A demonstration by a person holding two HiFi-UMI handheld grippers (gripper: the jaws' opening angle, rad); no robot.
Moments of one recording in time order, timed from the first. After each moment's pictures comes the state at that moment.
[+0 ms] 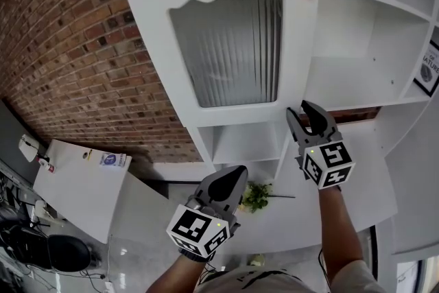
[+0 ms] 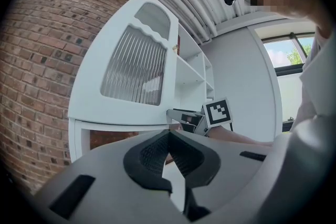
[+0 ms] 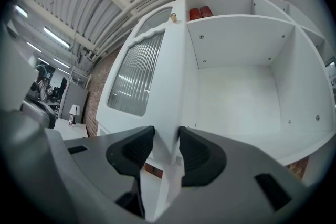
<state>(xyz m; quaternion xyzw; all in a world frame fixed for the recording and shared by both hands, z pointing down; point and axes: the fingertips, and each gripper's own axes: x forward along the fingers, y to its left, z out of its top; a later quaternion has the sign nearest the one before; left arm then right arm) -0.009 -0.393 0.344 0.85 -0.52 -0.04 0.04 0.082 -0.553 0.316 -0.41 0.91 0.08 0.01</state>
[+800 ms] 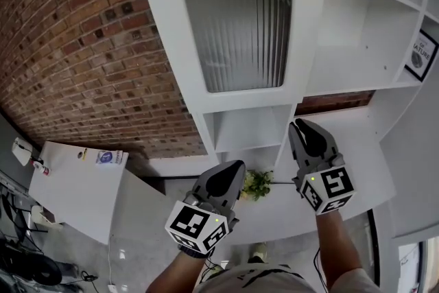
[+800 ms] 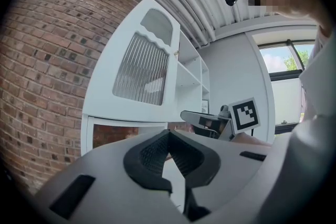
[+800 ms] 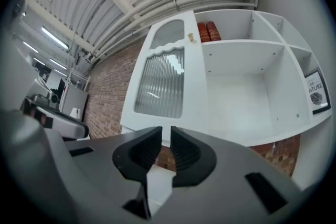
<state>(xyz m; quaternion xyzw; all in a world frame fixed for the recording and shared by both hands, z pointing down) -0.036 -0.359 0.350 0.86 -0.50 -0.05 0.05 0.068 -0.450 0.322 -0.42 0.90 0.07 0.02</state>
